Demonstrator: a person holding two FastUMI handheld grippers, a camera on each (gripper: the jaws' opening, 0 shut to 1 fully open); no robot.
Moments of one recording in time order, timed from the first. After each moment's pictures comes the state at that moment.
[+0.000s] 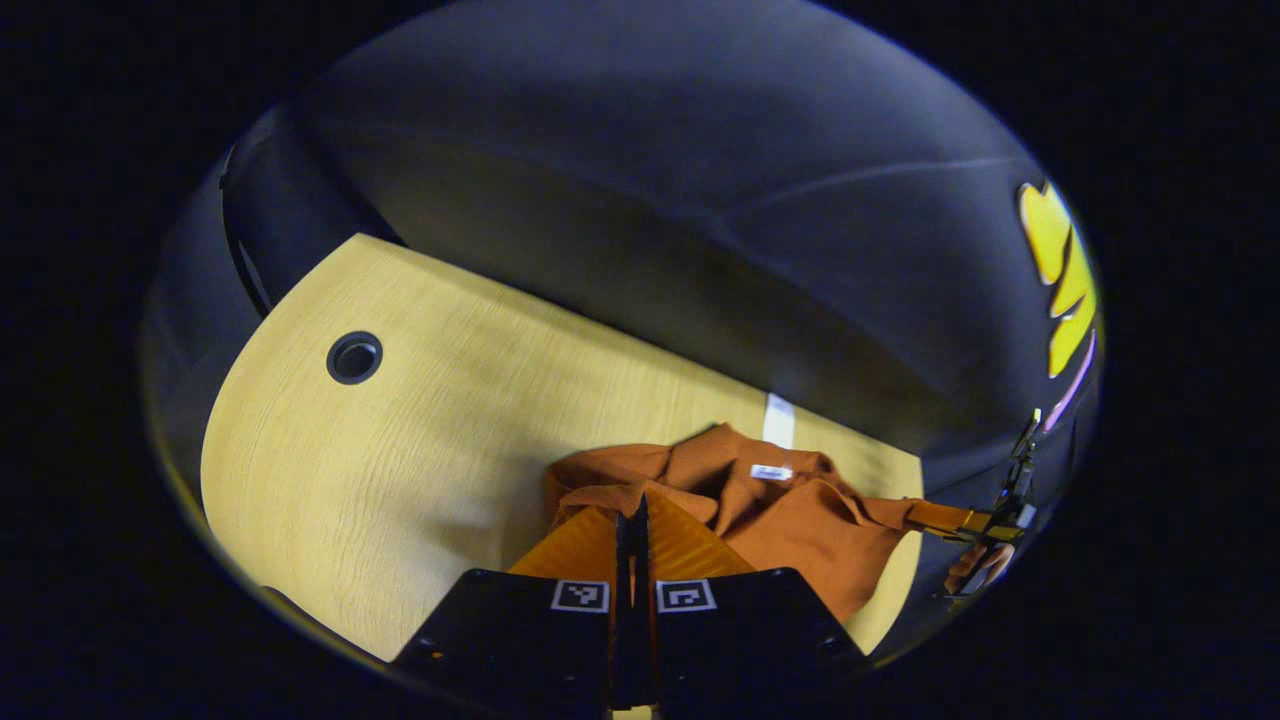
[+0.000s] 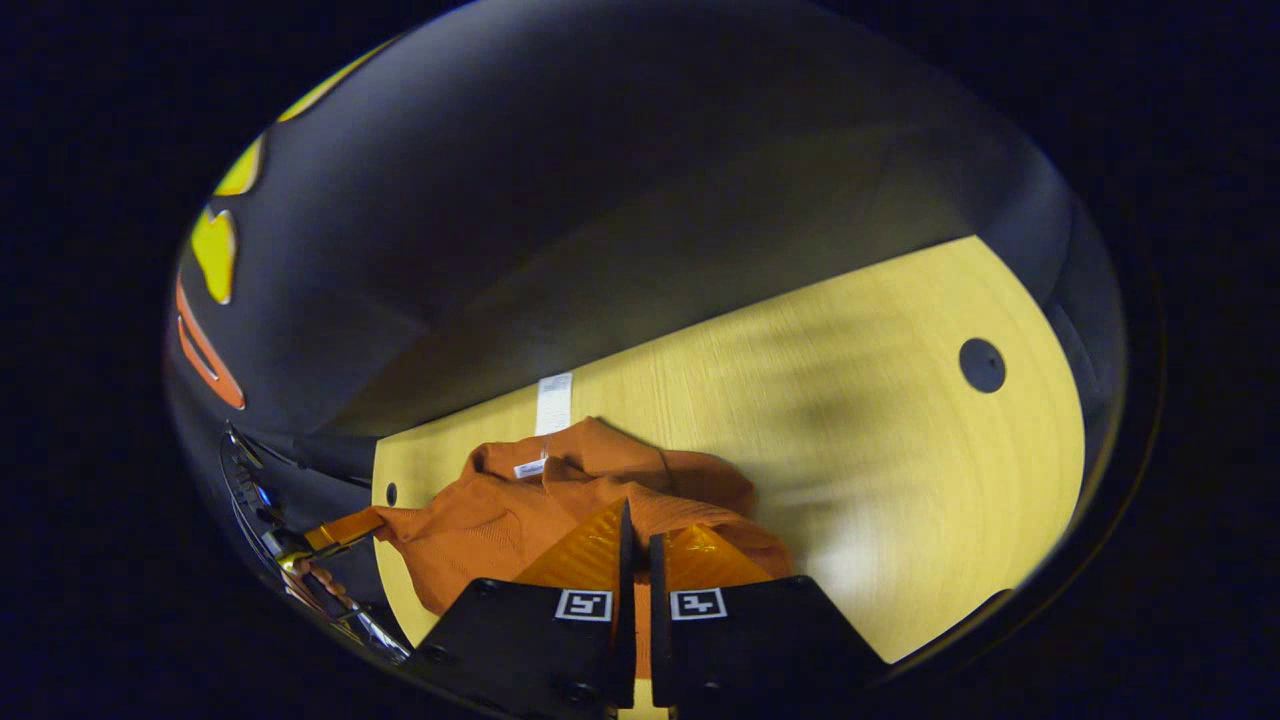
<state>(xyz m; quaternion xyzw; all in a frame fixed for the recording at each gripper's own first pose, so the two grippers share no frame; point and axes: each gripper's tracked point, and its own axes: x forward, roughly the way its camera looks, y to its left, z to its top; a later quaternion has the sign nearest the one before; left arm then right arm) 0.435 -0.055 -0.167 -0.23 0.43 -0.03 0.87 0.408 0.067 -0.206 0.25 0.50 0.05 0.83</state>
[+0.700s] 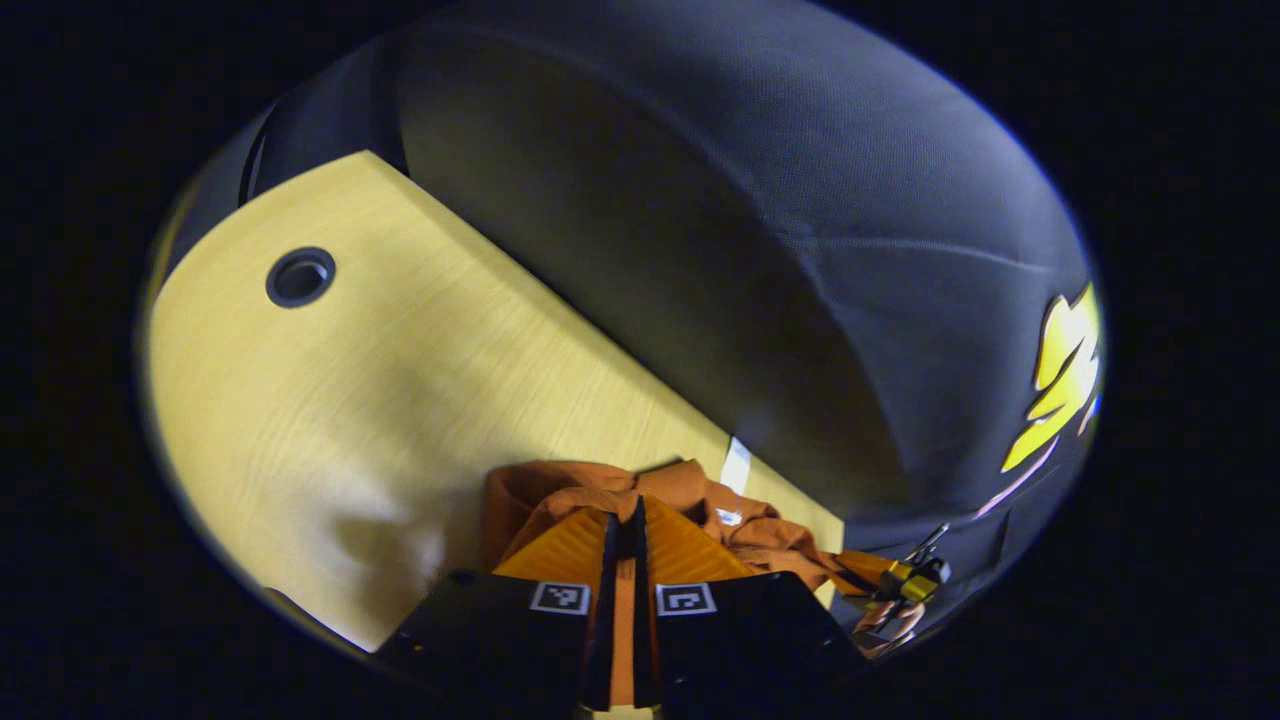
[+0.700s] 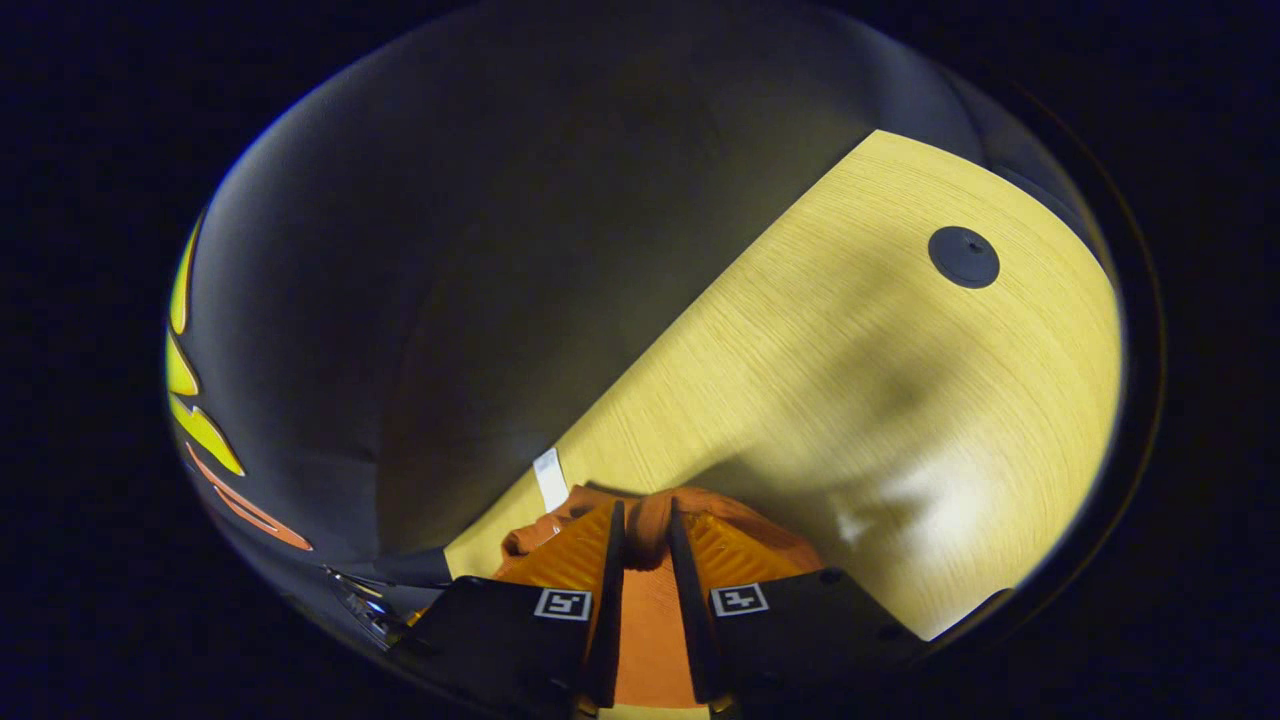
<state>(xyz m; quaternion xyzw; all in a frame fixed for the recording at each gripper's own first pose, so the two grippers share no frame) 0.461 -0.077 -0.158 -0.40 0.36 -0.06 0.84 0.428 0.048 -0.192 0.44 0.44 0.01 0.78</state>
